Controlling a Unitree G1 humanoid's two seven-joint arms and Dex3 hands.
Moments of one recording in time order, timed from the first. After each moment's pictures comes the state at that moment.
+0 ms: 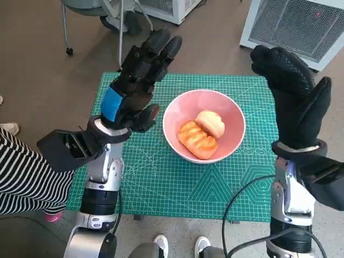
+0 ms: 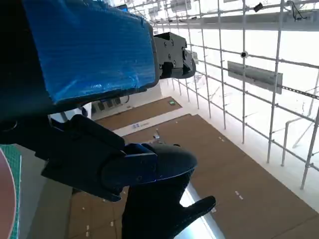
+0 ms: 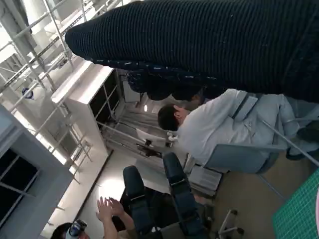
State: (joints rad) left arm -0.64 0.08 0.09 0.29 -0.36 -0.41 -0.56; right arm -0.49 -0.15 -0.14 -0.01 0.24 -0.29 0.26
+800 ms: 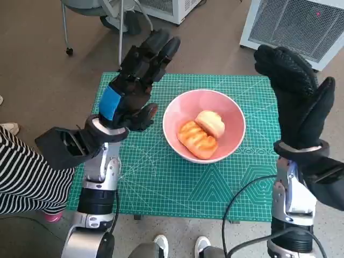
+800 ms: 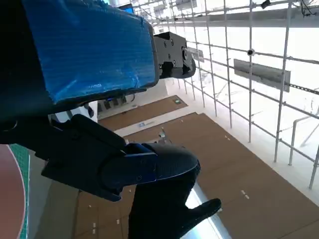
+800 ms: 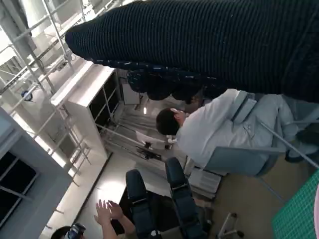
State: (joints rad) left arm -0.64 0.10 0.09 0.29 -0.36 -0.39 -0.57; right arm -0.49 -0.15 -0.16 0.01 0.24 -0.31 0.26
